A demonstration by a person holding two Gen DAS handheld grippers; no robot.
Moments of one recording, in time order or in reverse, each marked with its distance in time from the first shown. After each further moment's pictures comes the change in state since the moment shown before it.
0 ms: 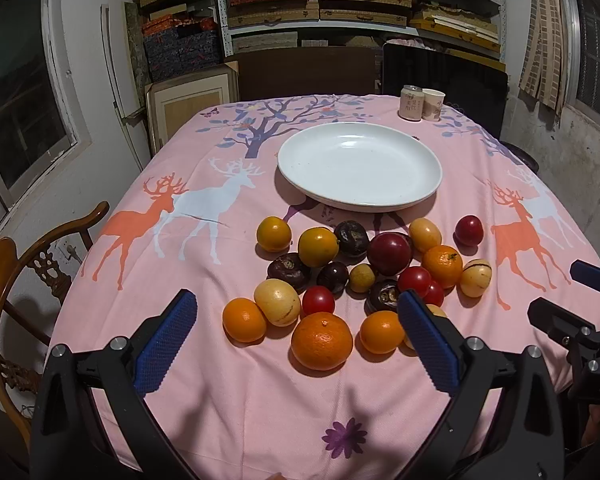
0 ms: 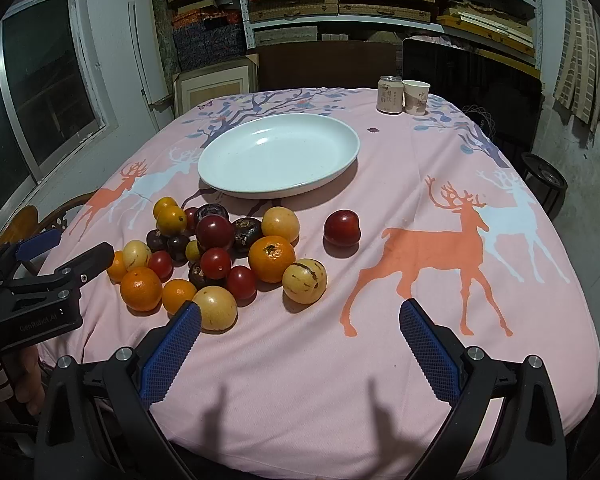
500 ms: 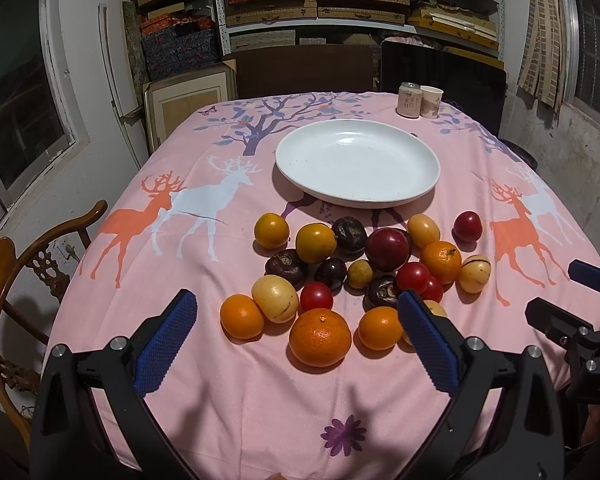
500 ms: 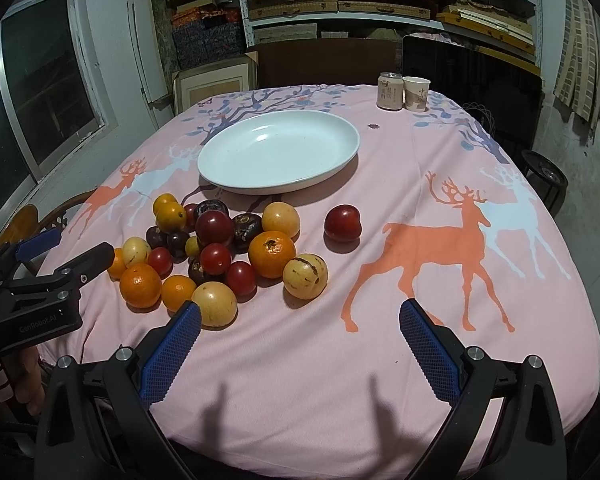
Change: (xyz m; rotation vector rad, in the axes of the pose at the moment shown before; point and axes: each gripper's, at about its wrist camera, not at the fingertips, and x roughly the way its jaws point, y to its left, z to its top) left arm 0.000 -0.004 -0.003 0.007 0.005 -0.002; right arm 0.002 0.001 -0.003 0.000 0.005 0.002
